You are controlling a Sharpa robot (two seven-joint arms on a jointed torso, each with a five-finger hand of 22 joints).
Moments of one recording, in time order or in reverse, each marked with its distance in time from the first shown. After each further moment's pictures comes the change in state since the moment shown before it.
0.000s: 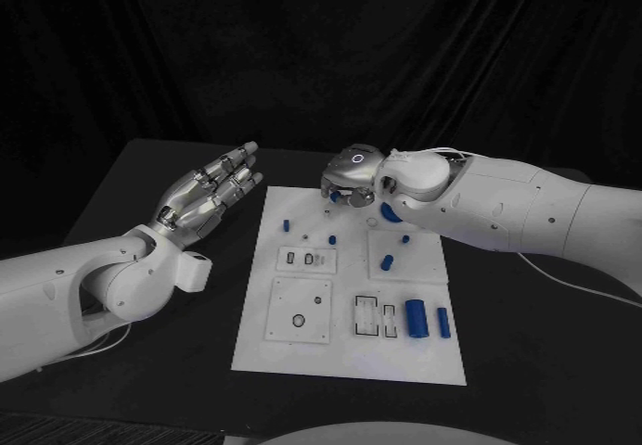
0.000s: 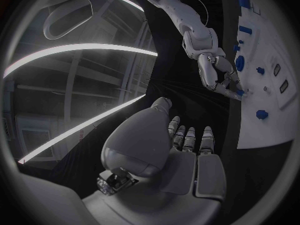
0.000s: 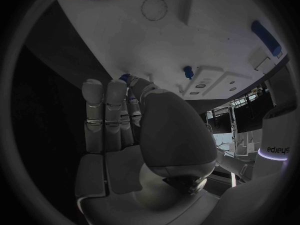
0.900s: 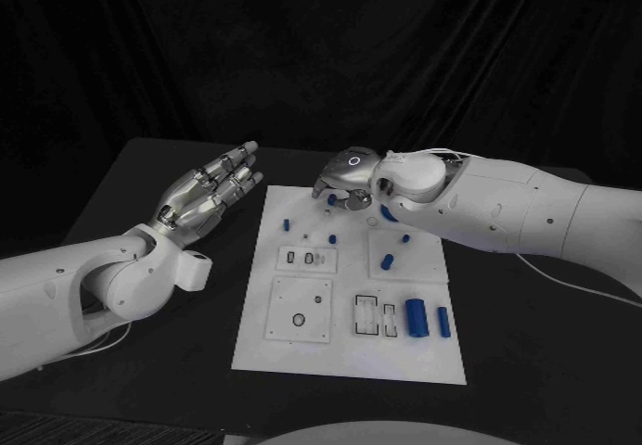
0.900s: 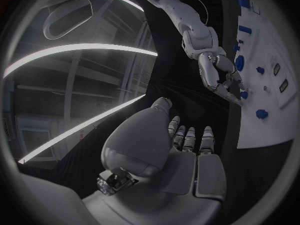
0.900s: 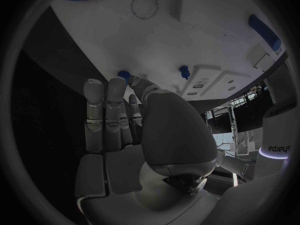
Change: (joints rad) left arm 0.000 0.003 0.000 -0.004 0.000 0.002 -0.001; left_hand 0.000 0.000 0.005 0.000 0.000 0.004 0.004 0.004 0.001 -0.004 0.004 0.000 0.000 0.000 0.000 0.000 0.000 0.000 0.004 0.004 0.000 0.000; right arm -0.001 0.002 0.000 0.017 0.000 0.036 -0.014; right_hand -0.017 -0.025 -0.014 -0.019 -0.001 -0.176 -0.083 -0.029 -0.034 -0.308 0.016 -0.001 -0.004 -0.039 0.017 -0.037 -0.029 0.000 -0.039 0.012 -0.016 0.028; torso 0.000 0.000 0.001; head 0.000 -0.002
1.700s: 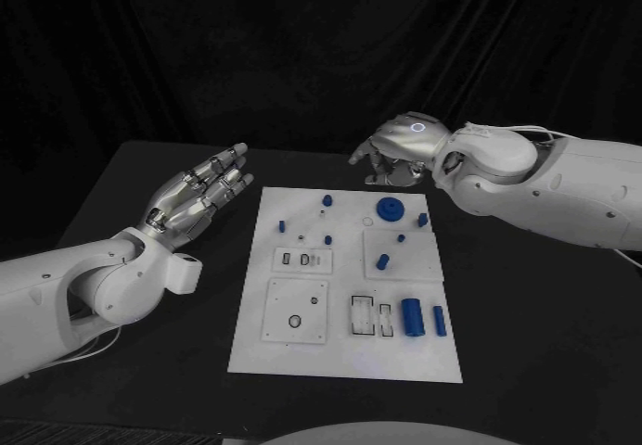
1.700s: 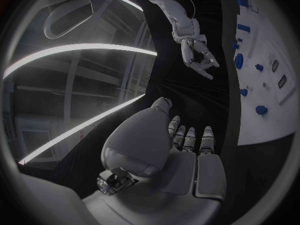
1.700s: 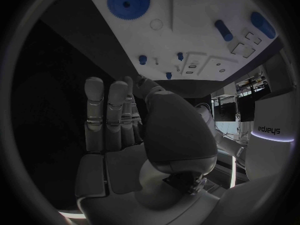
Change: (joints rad) left arm 0.000 -0.016 0.000 -0.003 0.000 0.007 -0.001; left_hand 0.000 0.000 0.000 0.000 0.000 0.000 0.000 0.000 0.000 0.004 0.004 0.000 0.000 -0.004 0.004 0.000 -0.001 0.000 0.000 0.000 0.000 0.000; right arm 0.105 -0.350 0.000 0.320 0.102 -0.123 -0.045; right_hand -0.100 0.039 -0.137 0.052 -0.063 0.017 0.060 0.007 -0.011 0.352 -0.059 0.723 0.547 0.043 -0.031 0.199 0.247 0.000 0.025 -0.024 -0.007 0.079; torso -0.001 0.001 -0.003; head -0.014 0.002
